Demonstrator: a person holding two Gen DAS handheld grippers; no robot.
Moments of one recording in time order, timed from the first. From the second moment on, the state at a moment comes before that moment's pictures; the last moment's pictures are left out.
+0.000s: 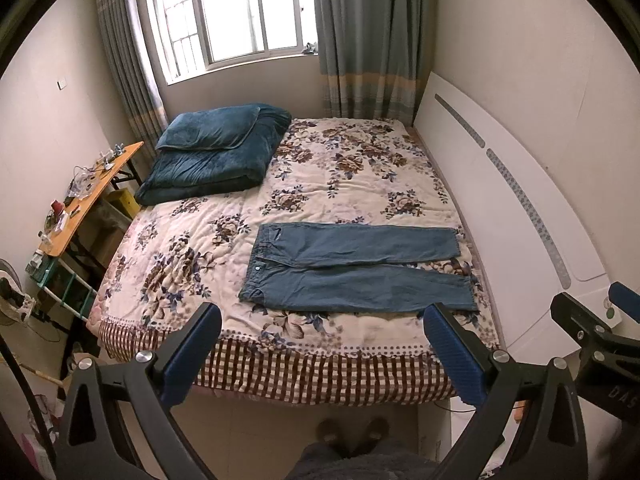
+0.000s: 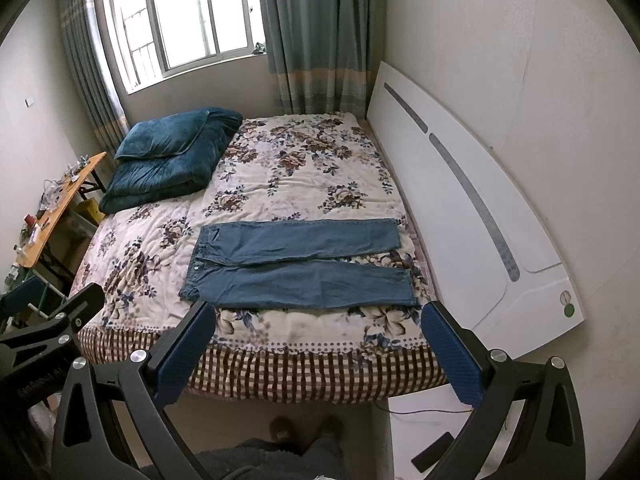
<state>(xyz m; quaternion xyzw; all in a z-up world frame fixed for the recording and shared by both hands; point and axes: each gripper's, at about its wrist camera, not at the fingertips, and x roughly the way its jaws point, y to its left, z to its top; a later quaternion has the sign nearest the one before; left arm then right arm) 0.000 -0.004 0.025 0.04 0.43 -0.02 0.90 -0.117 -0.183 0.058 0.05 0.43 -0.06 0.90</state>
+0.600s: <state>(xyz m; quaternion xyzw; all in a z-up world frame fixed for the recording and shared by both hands) -0.002 -0.004 0.026 0.04 0.43 -0.02 0.90 -0.118 -0.182 0.057 0.05 0.43 -0.06 0.90</state>
